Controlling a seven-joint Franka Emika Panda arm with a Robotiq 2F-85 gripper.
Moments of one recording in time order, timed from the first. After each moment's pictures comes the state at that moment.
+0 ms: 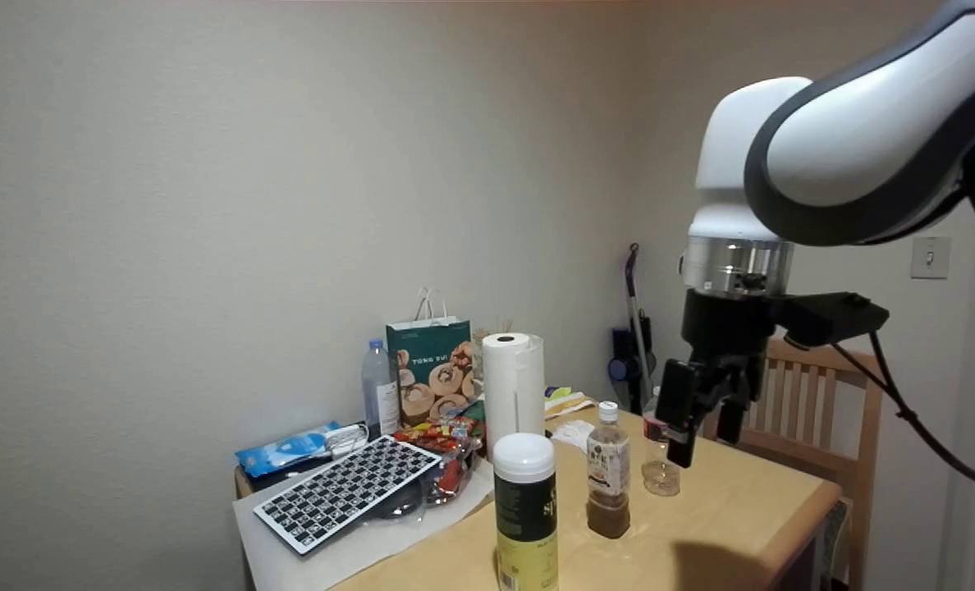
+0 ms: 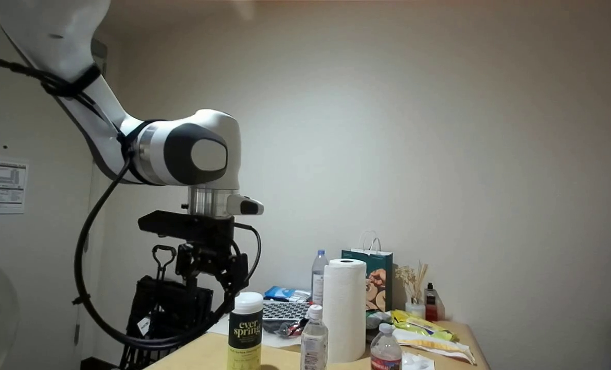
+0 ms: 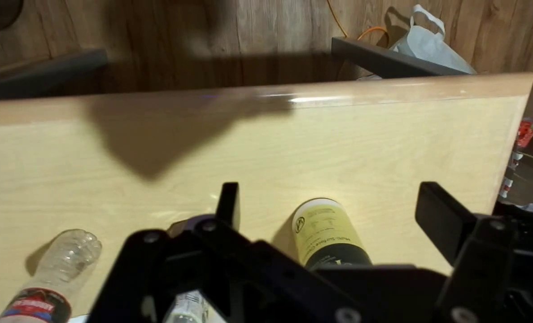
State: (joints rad) arm 0.05 -0.53 0.07 -2.76 0.12 2.34 0.08
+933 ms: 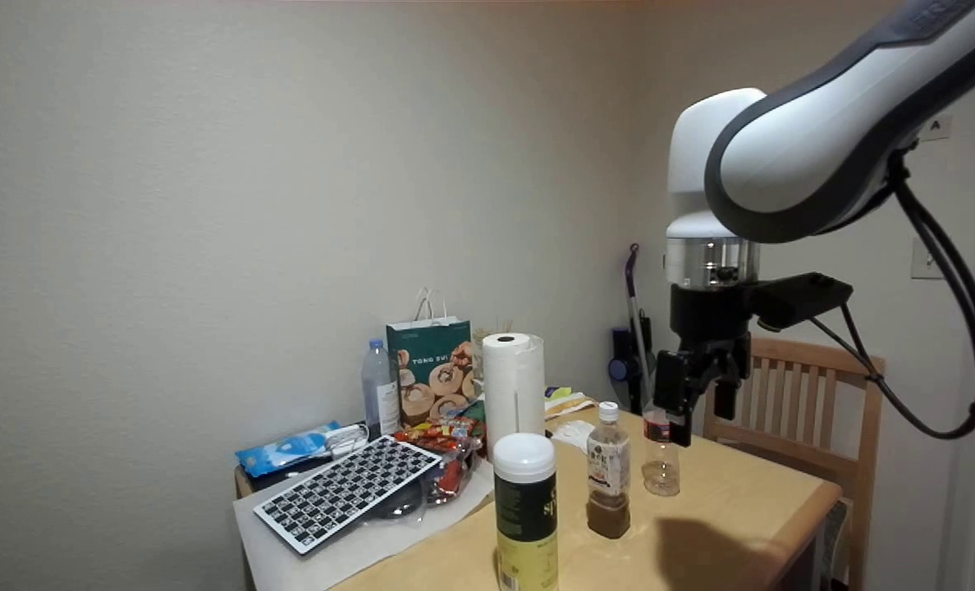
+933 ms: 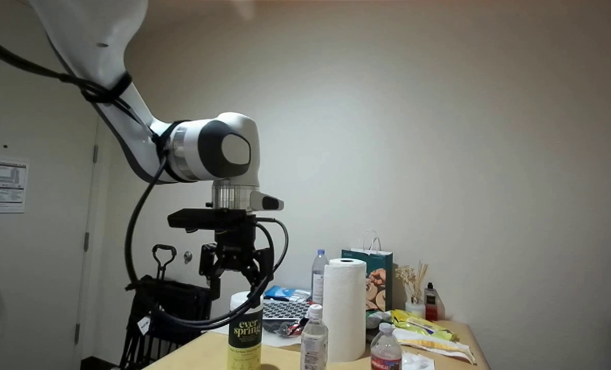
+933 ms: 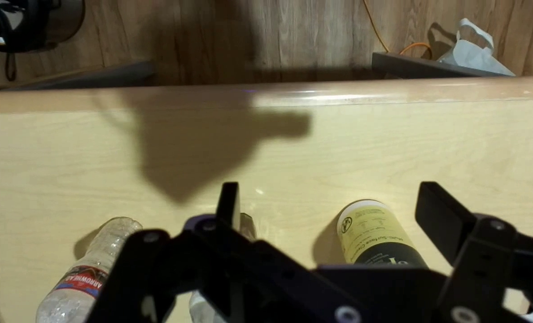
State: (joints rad) arm -0.01 -0.41 0.06 -2.63 -0.01 2.26 0.09
